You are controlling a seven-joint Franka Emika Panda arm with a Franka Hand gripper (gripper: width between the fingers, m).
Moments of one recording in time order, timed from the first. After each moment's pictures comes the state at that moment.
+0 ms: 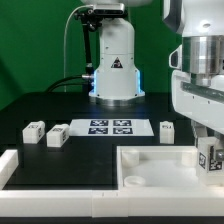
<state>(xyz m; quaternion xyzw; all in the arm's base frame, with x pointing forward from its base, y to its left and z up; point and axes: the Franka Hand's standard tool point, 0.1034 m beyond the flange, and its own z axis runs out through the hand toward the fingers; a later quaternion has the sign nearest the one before) 0.624 0.119 0.072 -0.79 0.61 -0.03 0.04</state>
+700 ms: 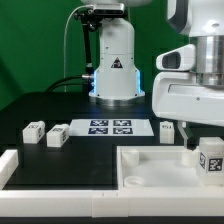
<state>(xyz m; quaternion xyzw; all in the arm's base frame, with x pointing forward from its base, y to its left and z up) 0.624 0.128 0.074 -0.97 0.22 -0.05 0.01</state>
